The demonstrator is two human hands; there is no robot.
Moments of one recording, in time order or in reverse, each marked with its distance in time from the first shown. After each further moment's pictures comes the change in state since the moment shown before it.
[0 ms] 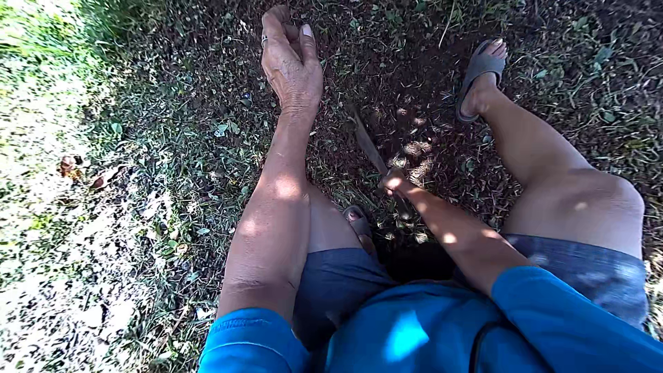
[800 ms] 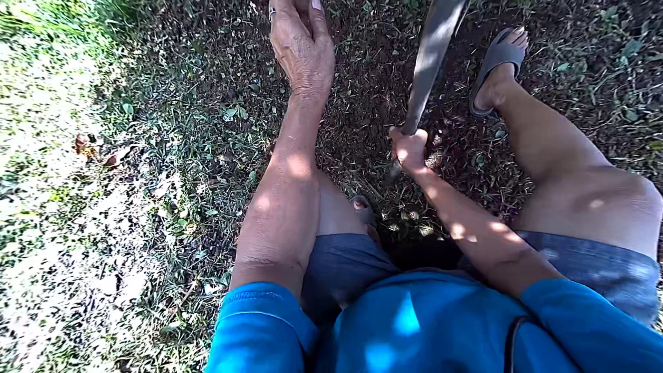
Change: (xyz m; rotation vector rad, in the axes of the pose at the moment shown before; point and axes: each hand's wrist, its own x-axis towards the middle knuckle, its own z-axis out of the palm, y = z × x) left_hand 0.003 0.006 -0.005 0.053 0.039 -0.013; right_hand -0.047 -0.058 -0.015 0.537 0.315 -0.476
